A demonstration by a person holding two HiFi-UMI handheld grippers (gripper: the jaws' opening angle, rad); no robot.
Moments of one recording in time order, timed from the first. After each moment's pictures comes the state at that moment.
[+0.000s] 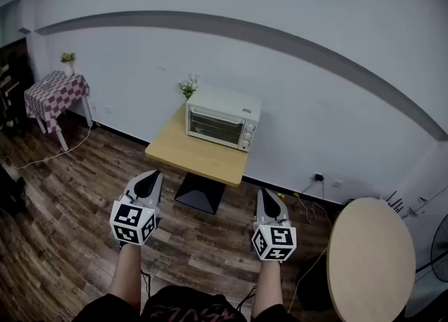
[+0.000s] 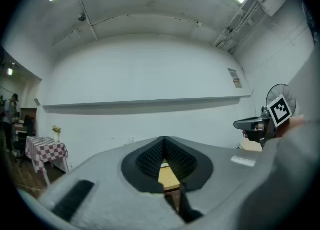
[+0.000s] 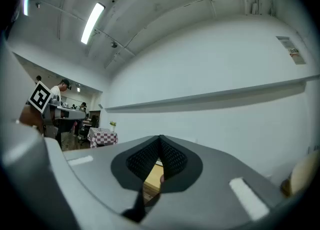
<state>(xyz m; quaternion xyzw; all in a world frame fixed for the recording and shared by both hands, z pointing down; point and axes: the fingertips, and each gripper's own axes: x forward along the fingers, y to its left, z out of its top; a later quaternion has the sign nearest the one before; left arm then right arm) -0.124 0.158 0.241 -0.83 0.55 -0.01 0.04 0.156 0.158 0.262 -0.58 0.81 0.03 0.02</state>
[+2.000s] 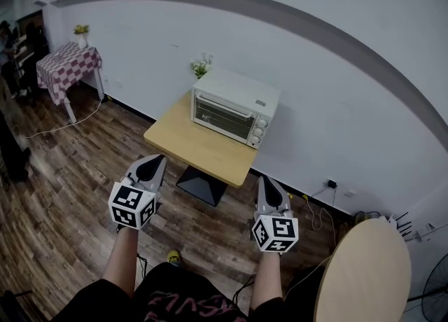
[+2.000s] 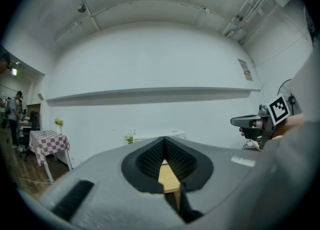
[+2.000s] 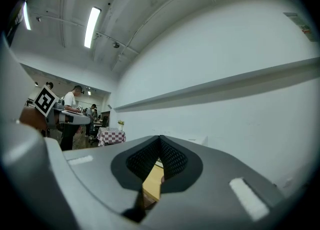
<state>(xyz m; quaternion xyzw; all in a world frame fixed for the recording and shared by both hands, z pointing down) -0.081 0.040 0.289 -0.82 0.58 -0.04 0.00 0.184 0.020 0.296 -0.52 0.85 0.01 0.01</state>
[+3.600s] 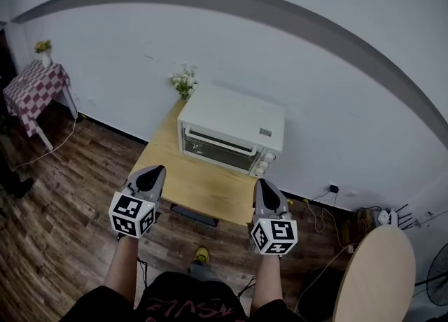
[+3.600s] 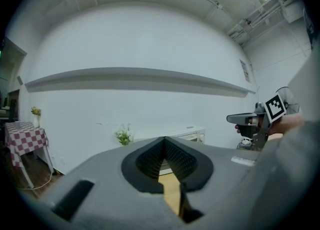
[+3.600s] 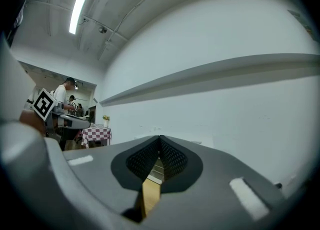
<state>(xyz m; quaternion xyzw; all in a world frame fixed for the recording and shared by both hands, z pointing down) -0.147 -0.212 0.326 -0.86 0.51 -0.06 -0.04 0.112 -0.203 0.317 -0.57 0.82 -0.01 -0.01</state>
